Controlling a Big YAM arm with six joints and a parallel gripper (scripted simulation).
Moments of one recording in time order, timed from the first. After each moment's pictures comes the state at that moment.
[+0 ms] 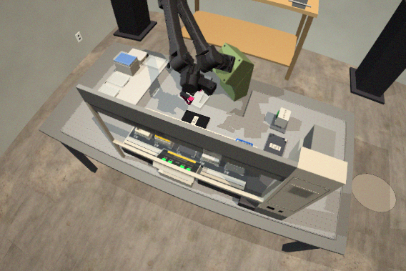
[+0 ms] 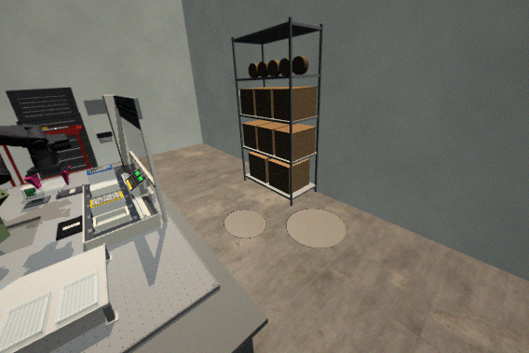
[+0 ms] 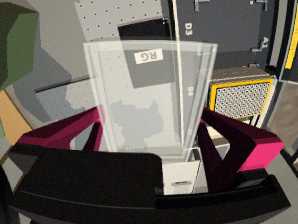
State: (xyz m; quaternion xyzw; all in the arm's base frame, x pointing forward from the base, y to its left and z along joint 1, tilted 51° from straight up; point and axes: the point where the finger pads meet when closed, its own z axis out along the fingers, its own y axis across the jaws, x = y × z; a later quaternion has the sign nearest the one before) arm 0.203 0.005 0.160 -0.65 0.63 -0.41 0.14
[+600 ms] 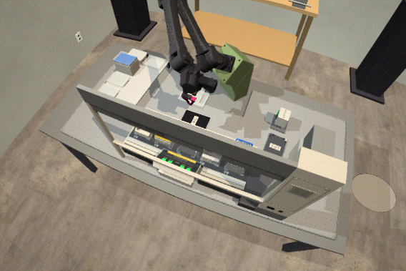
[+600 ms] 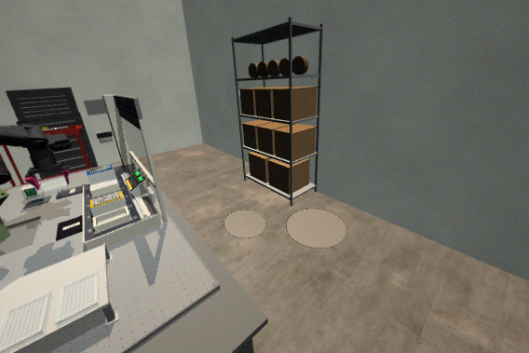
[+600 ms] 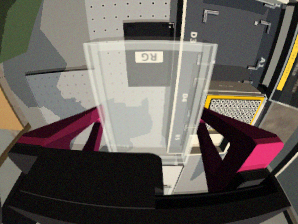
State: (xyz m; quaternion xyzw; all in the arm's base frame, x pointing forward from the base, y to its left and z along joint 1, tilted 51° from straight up) arm 0.203 0.006 0.160 -0.70 0.57 -0.42 0.10
